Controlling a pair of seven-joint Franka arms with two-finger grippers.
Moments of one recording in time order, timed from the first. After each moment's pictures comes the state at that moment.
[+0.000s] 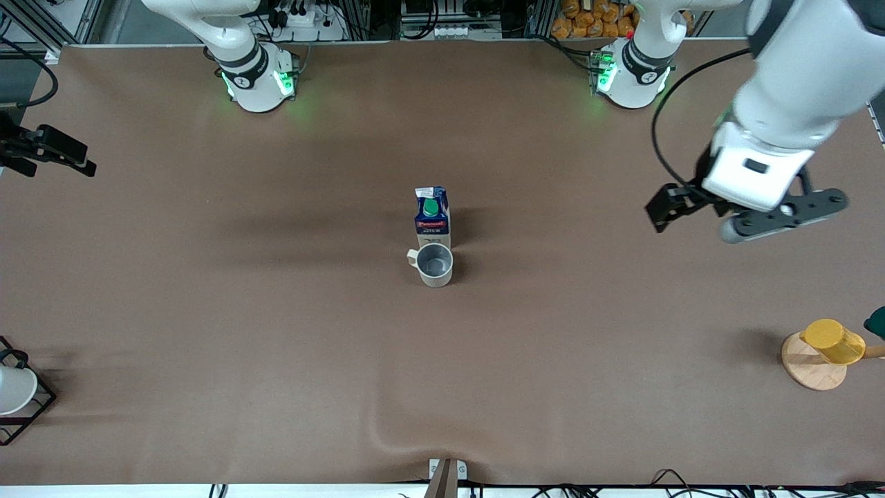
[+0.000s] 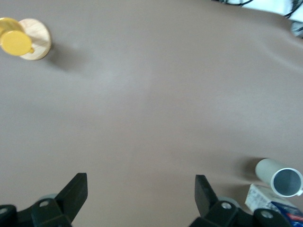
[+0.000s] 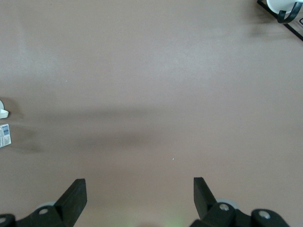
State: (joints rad) left arm -0.01 0.20 -0.32 -1.33 0.13 1.56 -0.57; right arm 0.00 -0.05 -0.09 -1.61 0.02 1.51 -0.06
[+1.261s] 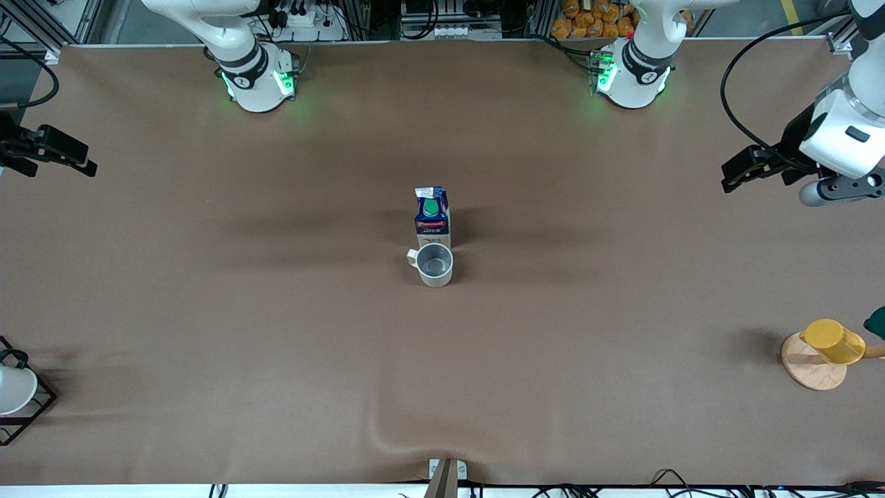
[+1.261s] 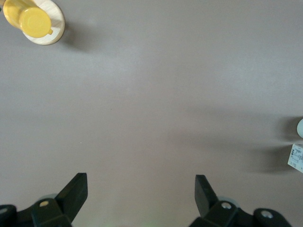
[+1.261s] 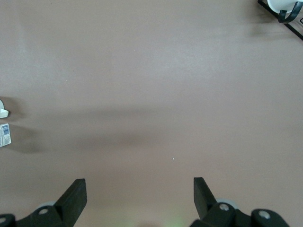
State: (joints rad) left arm 0.01 -0.02 -0.14 -1.63 0.01 1.59 -0.24; right arm 0.00 -0.05 -0.09 -1.61 0.02 1.51 -0.06
